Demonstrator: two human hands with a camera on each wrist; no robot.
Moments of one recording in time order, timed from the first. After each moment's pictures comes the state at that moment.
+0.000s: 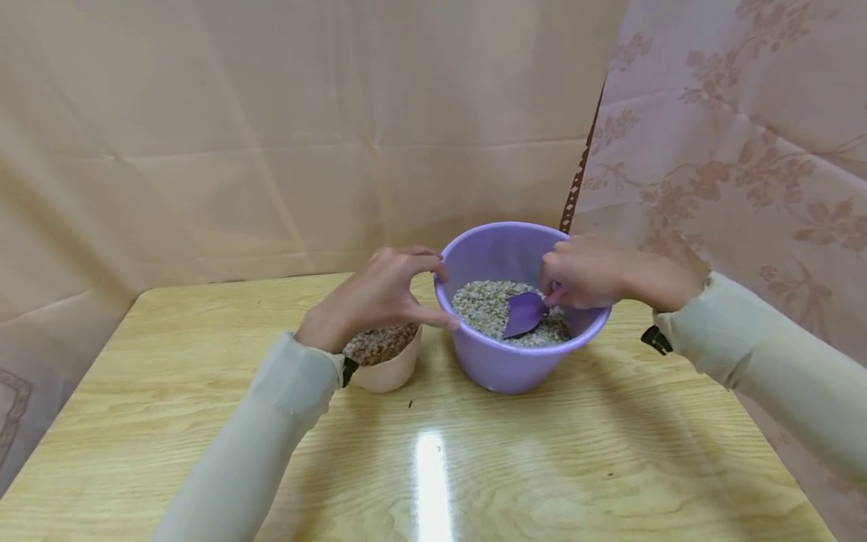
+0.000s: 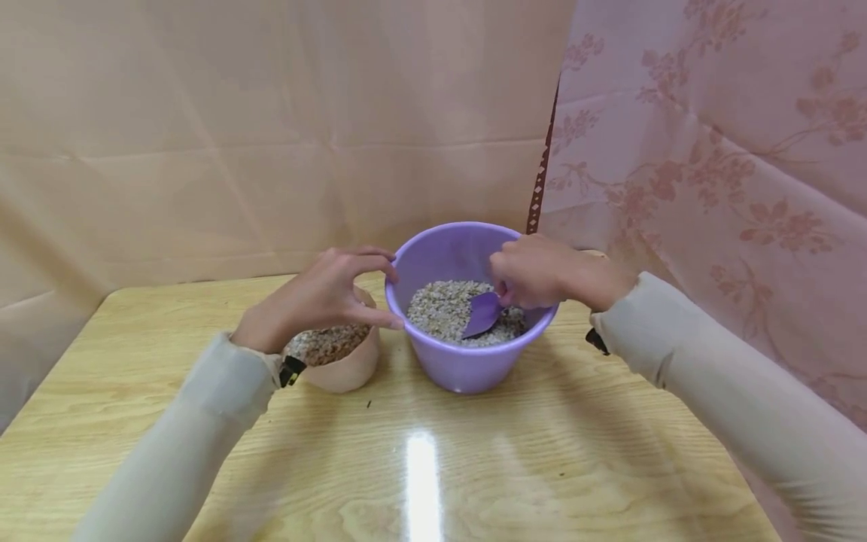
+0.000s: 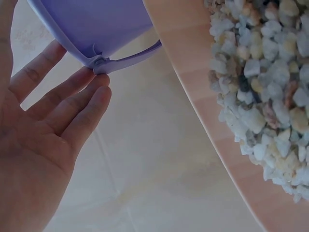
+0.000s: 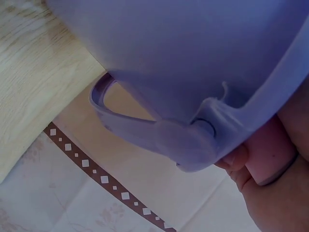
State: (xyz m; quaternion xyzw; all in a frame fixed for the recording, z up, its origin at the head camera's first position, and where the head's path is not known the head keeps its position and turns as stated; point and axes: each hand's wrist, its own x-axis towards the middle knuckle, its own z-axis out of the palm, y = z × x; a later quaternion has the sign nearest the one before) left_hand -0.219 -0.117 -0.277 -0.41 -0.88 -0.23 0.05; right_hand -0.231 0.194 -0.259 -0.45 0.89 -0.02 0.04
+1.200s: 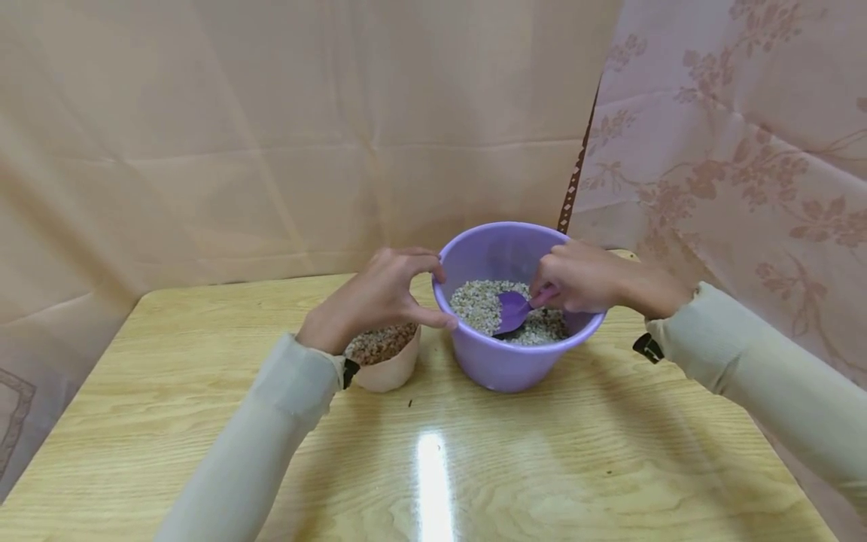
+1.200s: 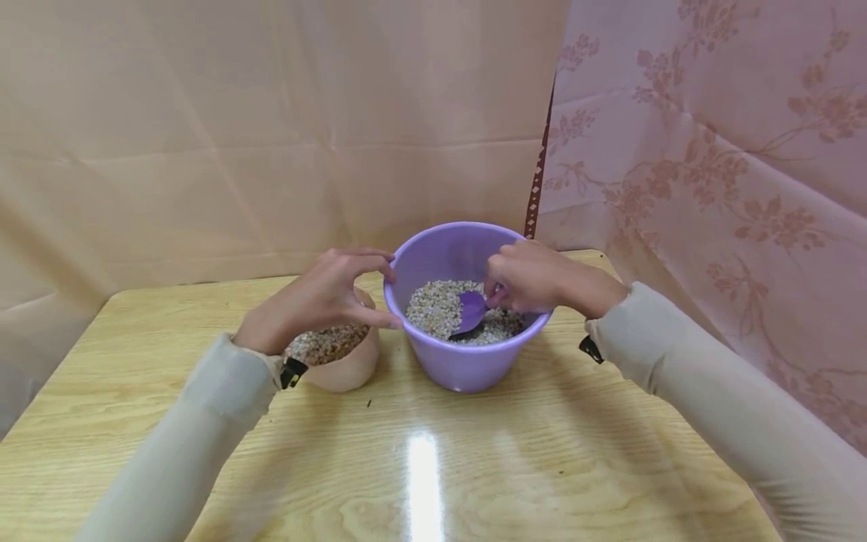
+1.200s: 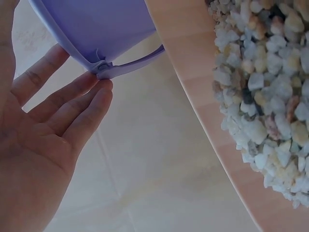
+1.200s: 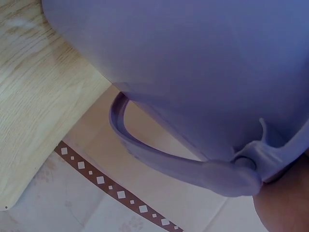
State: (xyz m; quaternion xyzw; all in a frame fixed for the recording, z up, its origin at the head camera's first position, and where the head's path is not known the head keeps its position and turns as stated) left_hand -0.218 -0.118 -0.279 -0.43 -0.87 -0.24 0.07; right_hand -0.231 0.192 -0.276 -0.46 0.89 -0.07 0.03
